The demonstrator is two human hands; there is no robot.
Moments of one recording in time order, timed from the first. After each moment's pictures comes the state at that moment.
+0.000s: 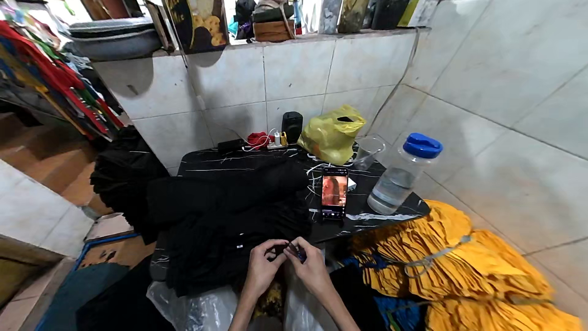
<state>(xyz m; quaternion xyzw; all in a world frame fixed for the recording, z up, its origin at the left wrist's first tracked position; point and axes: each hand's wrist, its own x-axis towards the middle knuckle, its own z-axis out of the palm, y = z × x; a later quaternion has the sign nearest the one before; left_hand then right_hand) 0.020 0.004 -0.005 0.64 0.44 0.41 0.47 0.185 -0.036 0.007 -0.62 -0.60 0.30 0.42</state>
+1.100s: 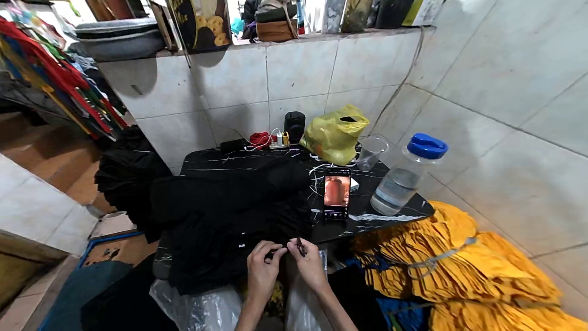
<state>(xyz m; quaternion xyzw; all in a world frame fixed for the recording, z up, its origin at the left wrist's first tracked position) 0.025 -0.009 -0.013 0.67 0.49 0.48 0.26 0.172 -0.025 -0.001 -0.59 -0.46 0.42 0.52</state>
